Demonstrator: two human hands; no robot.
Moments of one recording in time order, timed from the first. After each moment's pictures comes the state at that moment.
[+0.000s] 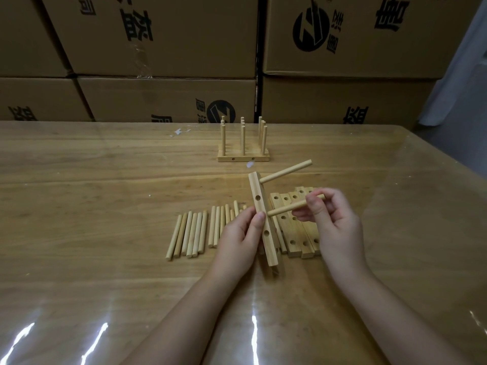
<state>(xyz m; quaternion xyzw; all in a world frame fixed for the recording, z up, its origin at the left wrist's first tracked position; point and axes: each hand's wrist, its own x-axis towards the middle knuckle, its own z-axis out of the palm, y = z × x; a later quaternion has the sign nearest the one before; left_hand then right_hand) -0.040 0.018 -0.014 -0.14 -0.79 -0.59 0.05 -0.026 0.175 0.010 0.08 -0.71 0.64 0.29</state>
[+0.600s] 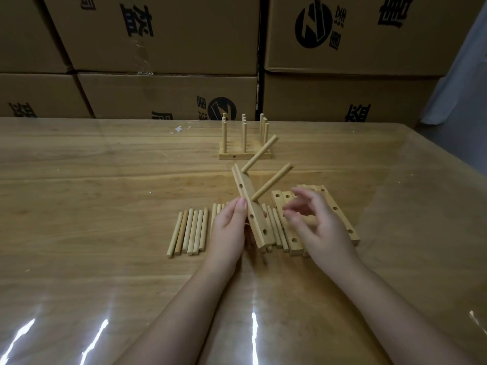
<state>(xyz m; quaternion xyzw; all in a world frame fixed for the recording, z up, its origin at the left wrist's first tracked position) -0.045 0.015 -0.006 -0.05 -0.65 -0.76 0.03 -0.032 0.180 -0.004 0.13 -0.86 0.45 0.20</state>
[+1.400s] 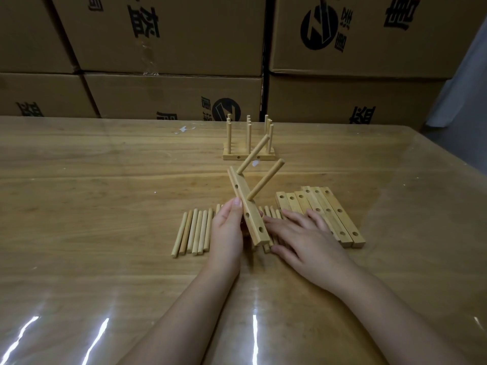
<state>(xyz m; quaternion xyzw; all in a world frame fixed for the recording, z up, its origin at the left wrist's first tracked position) -0.051 0.013 -0.010 0.00 -0.59 -0.80 0.06 -0.037 0.176 -0.016 0.23 -0.97 0.10 0.06</state>
